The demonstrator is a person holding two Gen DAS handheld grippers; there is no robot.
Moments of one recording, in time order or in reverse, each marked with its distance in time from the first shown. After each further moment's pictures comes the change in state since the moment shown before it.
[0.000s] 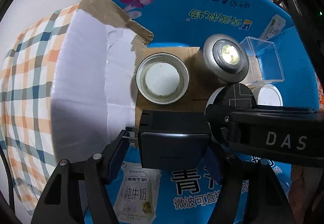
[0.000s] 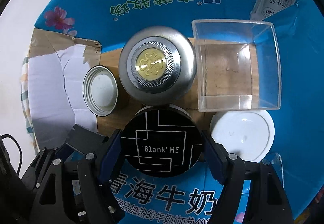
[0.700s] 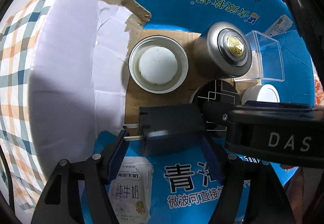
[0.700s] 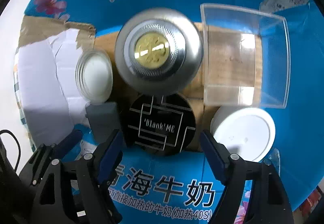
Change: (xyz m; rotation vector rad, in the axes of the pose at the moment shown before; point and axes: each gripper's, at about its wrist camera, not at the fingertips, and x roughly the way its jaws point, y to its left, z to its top) left arm 0.018 0.019 0.000 -0.060 0.113 -0.097; right arm 0.017 0.004 -0.001 -0.025 0.125 -0.039
